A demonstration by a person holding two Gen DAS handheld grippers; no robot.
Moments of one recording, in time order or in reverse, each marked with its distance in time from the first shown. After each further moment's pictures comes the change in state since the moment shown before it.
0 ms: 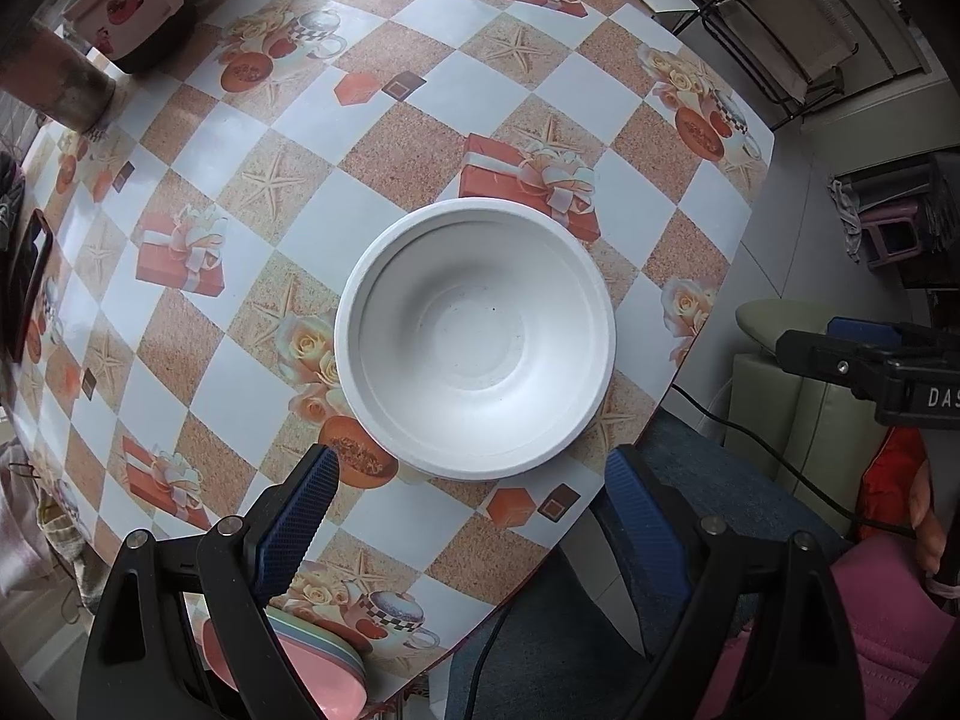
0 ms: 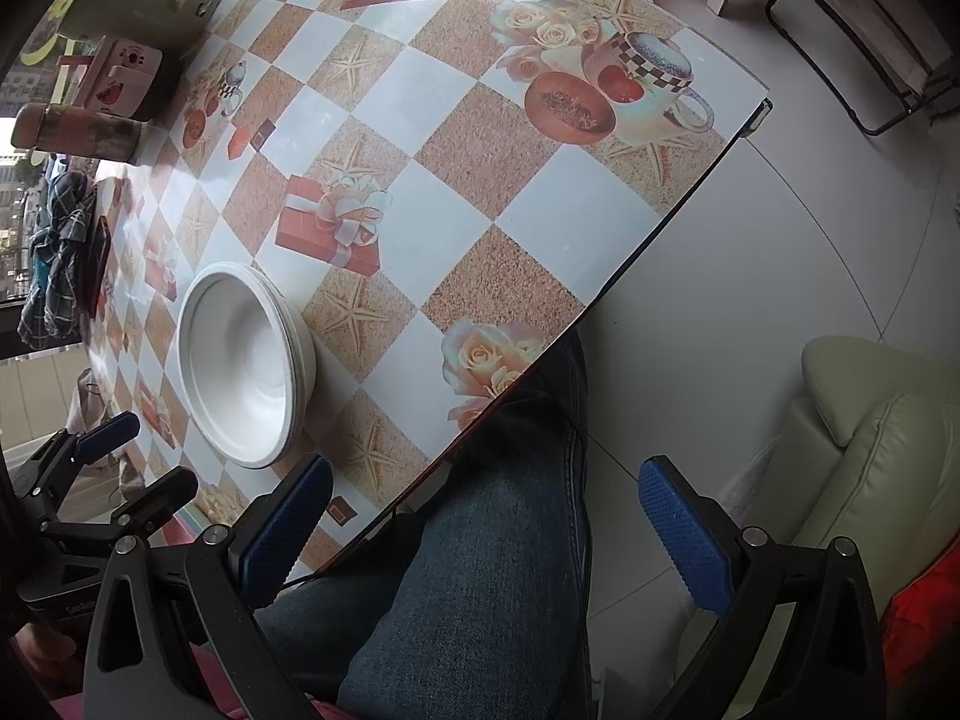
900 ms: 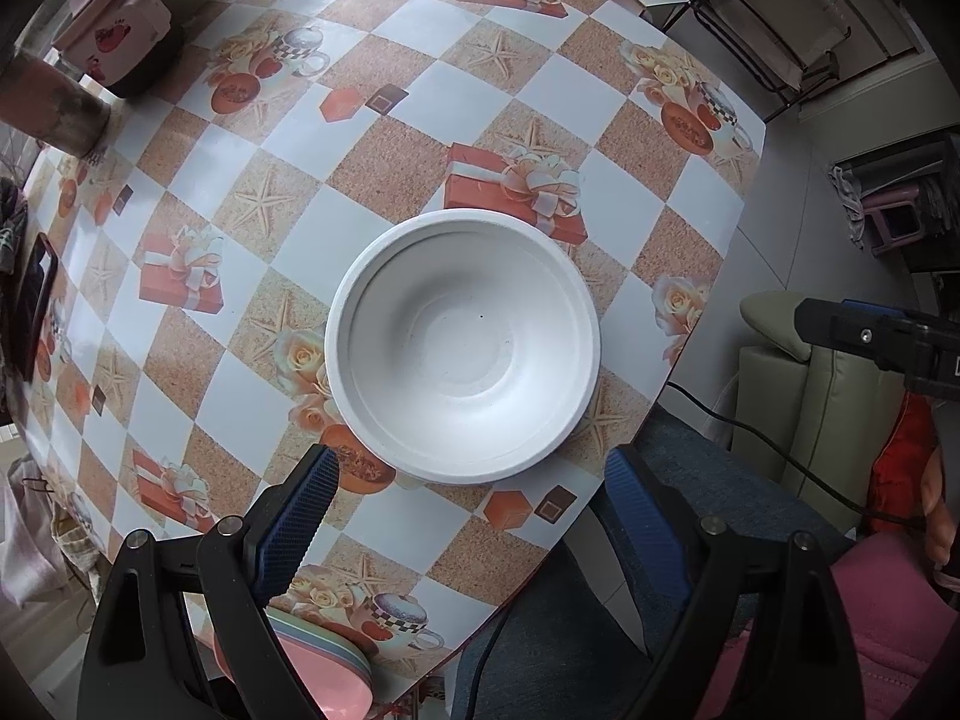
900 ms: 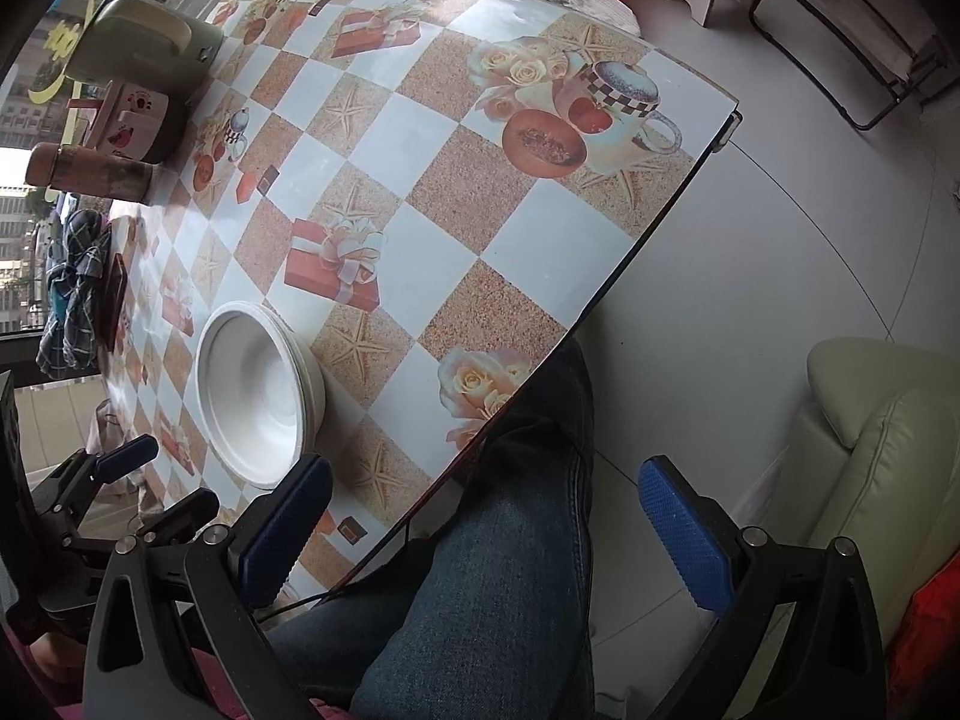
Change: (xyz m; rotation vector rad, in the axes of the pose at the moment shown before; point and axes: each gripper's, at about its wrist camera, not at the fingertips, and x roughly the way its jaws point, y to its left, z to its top) left arm -0.005 -0.012 0.003 0.036 -0.004 0.031; right arm -0.016 -0.015 -0.004 0.047 -0.076 0.047
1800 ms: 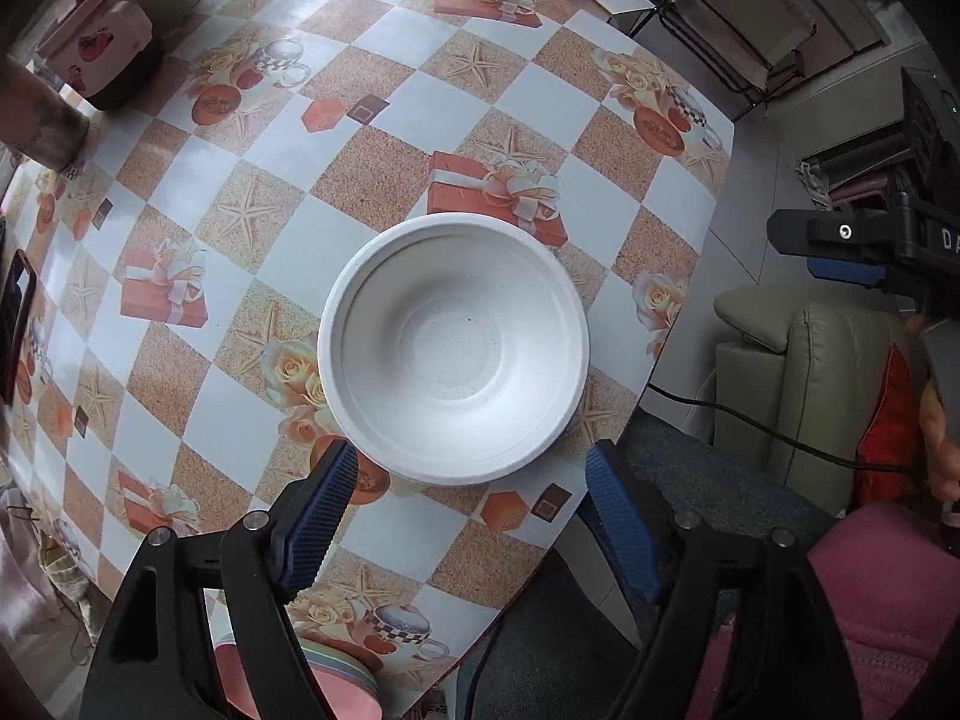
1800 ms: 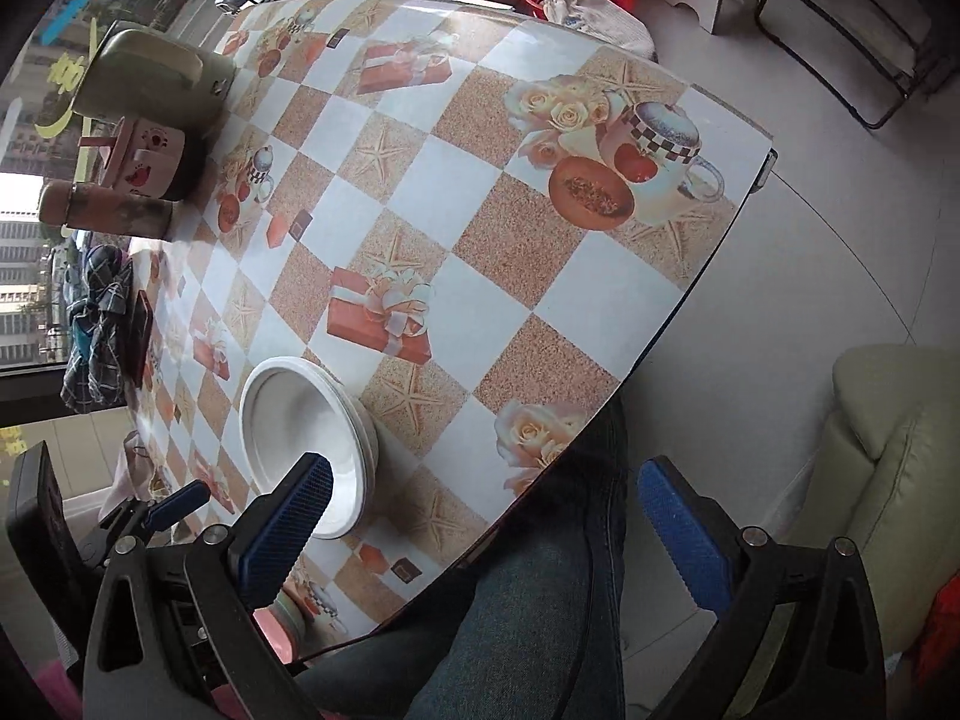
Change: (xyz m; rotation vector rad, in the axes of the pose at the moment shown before) left arm 0.001 0.006 -0.003 0.045 -0.004 -0.071; right arm -0.006 0.012 0.023 0.049 -0.045 0.052
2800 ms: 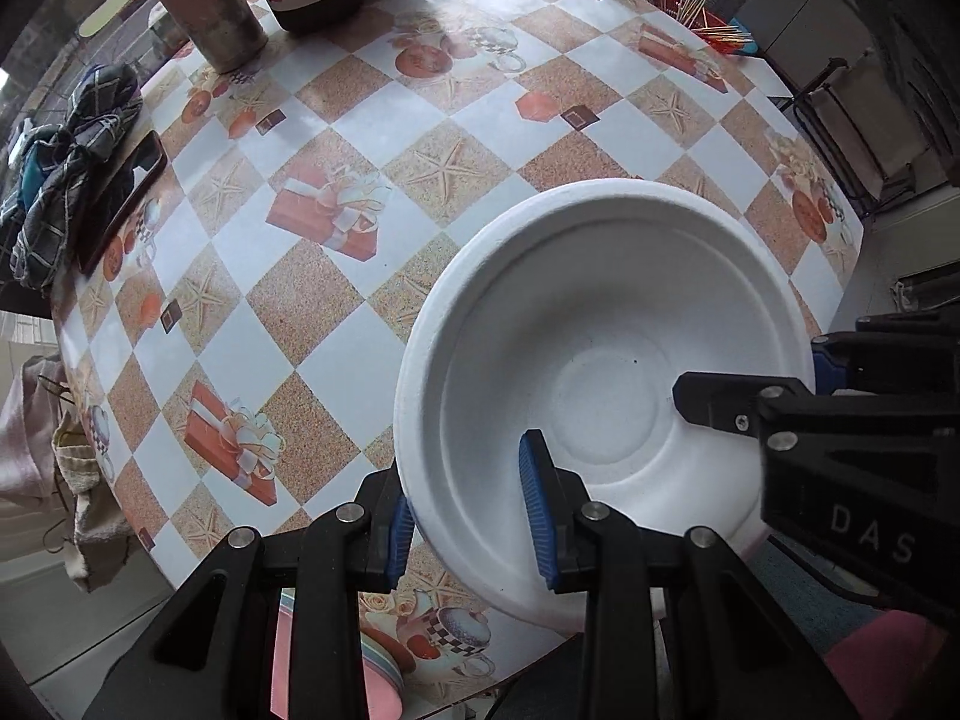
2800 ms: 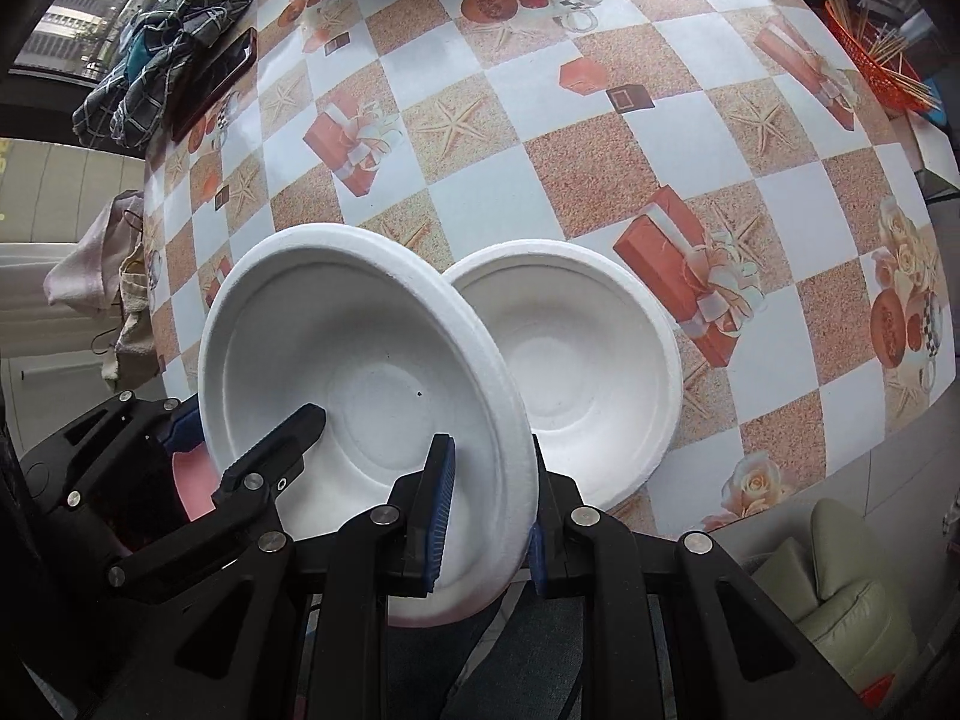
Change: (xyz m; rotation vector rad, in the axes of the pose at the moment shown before) left arm 0.000 0.053 -0.035 -0.265 -0.135 0.173; right arm 0.079 0.179 -0.039 -0.541 0.196 -0.101
